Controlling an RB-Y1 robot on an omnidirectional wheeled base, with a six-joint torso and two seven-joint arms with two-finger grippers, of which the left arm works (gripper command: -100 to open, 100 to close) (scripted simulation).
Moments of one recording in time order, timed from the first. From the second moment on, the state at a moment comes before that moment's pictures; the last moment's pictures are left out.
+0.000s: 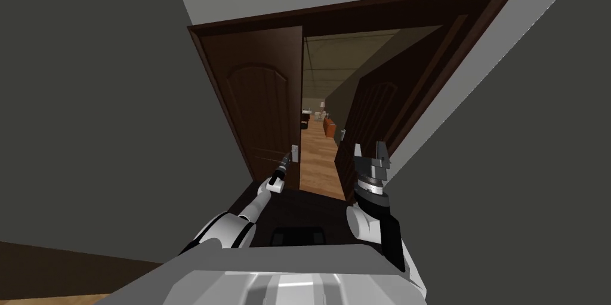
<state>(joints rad) -0.48 0.04 -0.09 -0.67 0.08 -0.47 0.02</state>
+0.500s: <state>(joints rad) -0.48 0.04 -0.08 -0.66 0.08 -0.48 0.02</state>
